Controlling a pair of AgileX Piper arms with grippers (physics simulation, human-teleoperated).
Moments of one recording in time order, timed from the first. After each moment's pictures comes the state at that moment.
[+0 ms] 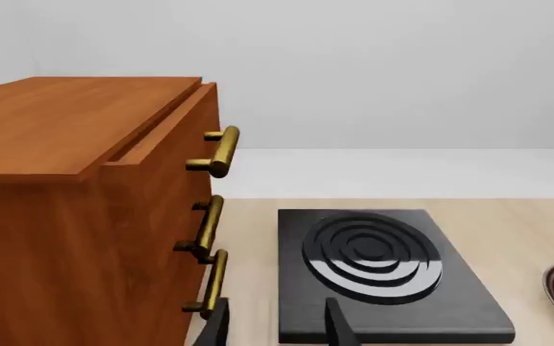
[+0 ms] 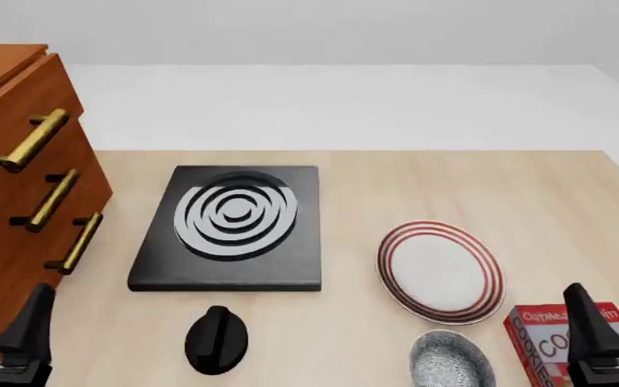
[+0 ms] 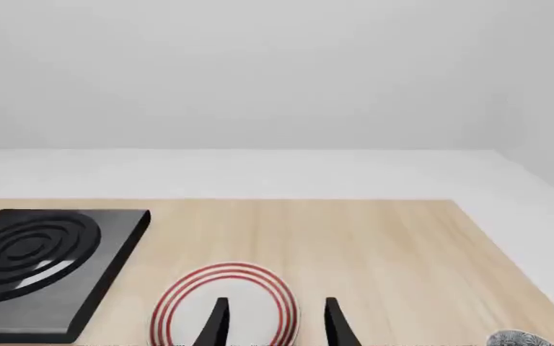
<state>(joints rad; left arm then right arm) 0.00 0.00 0.00 0.00 0.00 0.00 0.00 0.00 0.00 0.00</state>
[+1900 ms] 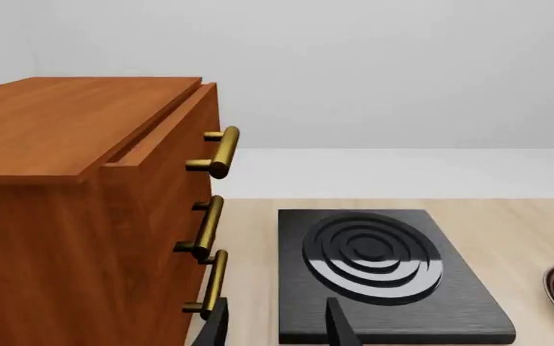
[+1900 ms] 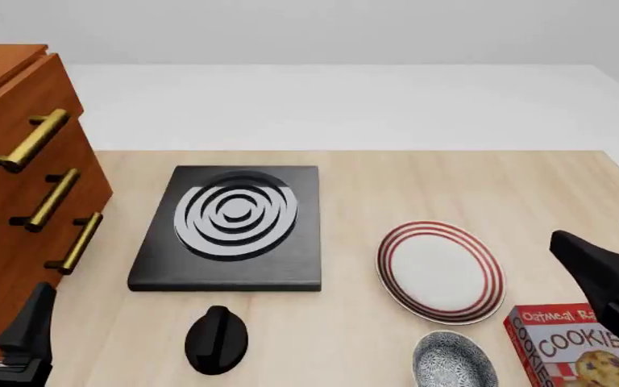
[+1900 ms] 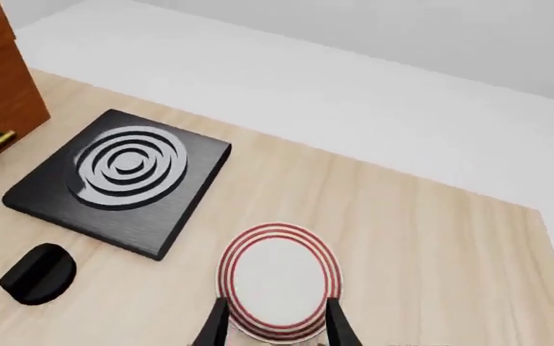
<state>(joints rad) 0.00 0.02 0.00 -0.01 0.00 0.28 0.40 -0.64 0.59 -0.10</state>
